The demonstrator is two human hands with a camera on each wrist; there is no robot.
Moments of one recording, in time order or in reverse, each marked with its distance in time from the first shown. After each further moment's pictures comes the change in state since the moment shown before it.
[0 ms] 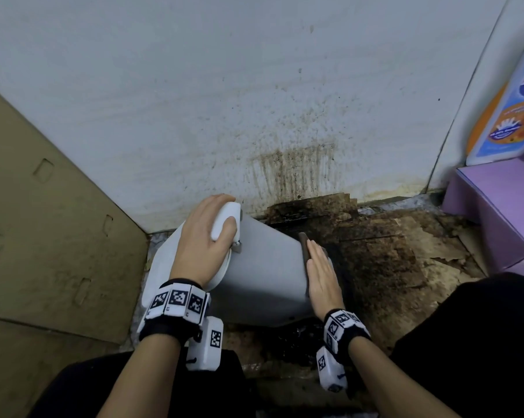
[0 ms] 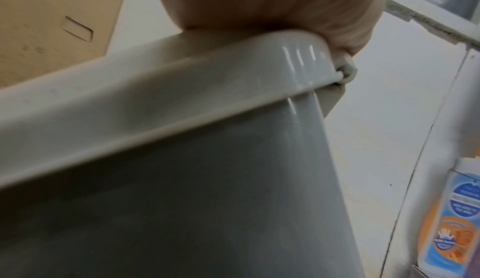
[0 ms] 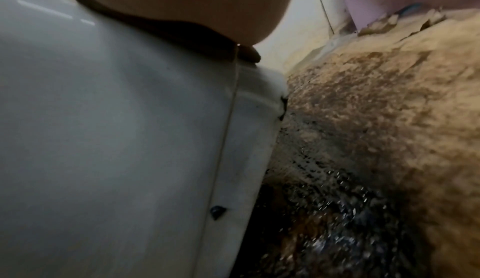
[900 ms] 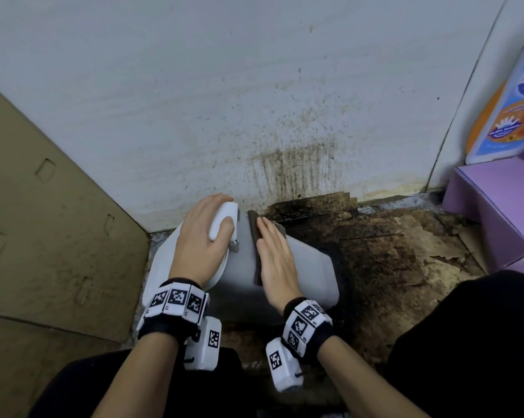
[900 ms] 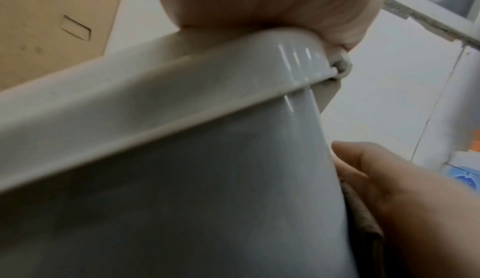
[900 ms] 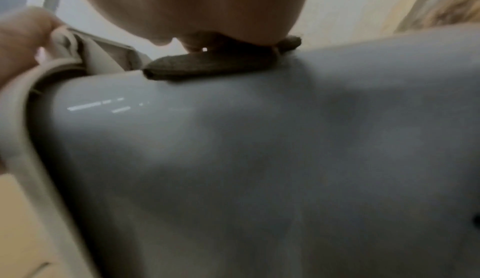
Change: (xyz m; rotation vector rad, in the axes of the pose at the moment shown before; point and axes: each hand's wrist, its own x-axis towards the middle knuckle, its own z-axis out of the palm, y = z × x) left_hand -0.005 -0.002 0.000 0.037 0.019 -0.003; right_hand -0.001 -0.125 0.026 0.169 -0.050 -0.183
